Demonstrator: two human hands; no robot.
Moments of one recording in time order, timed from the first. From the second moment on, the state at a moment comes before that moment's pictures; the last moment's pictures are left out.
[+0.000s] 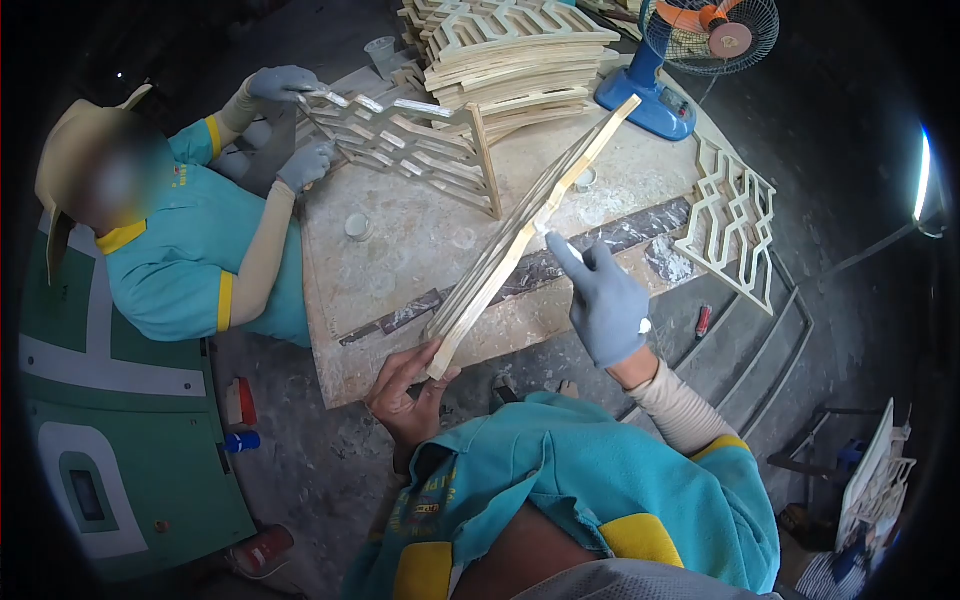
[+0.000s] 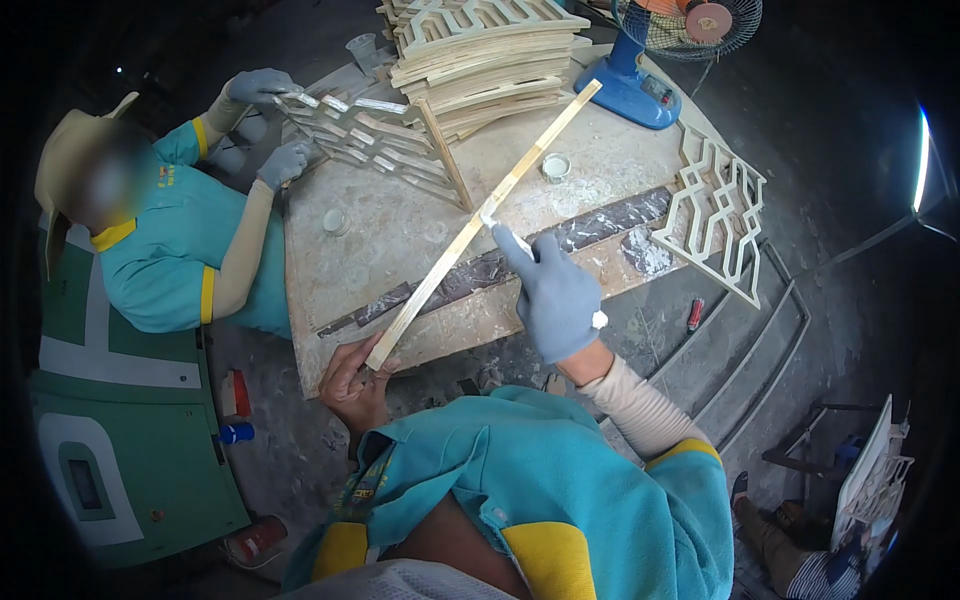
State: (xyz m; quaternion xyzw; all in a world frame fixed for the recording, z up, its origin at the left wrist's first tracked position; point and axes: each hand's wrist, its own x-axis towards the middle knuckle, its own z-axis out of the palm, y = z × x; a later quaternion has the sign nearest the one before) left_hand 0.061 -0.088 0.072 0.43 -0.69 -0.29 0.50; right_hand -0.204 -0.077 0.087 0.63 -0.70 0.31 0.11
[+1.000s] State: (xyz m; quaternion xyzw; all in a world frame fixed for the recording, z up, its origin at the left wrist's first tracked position) left_hand 0.060 -0.088 0.069 0.43 -0.68 -0.30 0.51; right_hand -0.215 -0.084 0.095 0.65 -0.67 0.36 -0.08
